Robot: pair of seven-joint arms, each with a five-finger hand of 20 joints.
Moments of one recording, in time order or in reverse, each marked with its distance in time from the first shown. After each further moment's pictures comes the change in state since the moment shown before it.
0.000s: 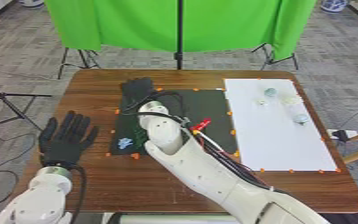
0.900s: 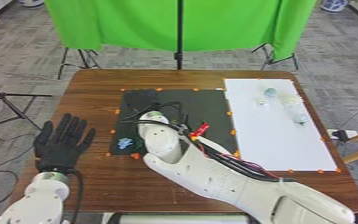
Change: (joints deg) left arm 3.1 1.2 -0.4 -1.9 -0.9 -1.3 2.9; right arm 4.4 5.8 -11.9 -4.9 16.2 -4.2 12.1
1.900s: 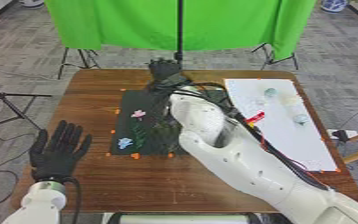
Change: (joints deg) left arm 4.3 -5.4 -3.5 0.0 3.4 -3.2 -2.9; right arm -5.0 13.9 14.6 -22.7 9.5 3.6 -0.9
